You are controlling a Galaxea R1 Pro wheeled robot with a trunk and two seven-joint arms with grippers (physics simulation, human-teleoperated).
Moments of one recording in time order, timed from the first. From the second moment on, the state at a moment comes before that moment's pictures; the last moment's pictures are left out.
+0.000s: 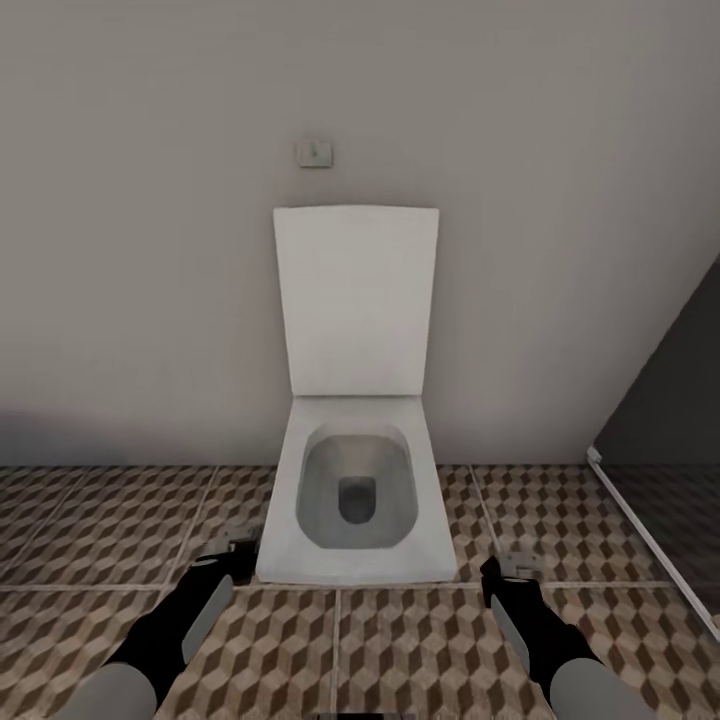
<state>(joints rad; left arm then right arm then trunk) -0.53 0.07 -0.22 -0.77 0.36 0.41 0.33 -0.58 -0.01 -0.01 -0.52 -0.01 0.37 -0.30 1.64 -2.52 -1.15</state>
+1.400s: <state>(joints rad) -0.53 0.14 -0.18 -0.77 0.37 0.41 0.33 -0.58 -0.01 -0.01 -0.52 -0.01 0.37 -0.30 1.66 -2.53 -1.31</state>
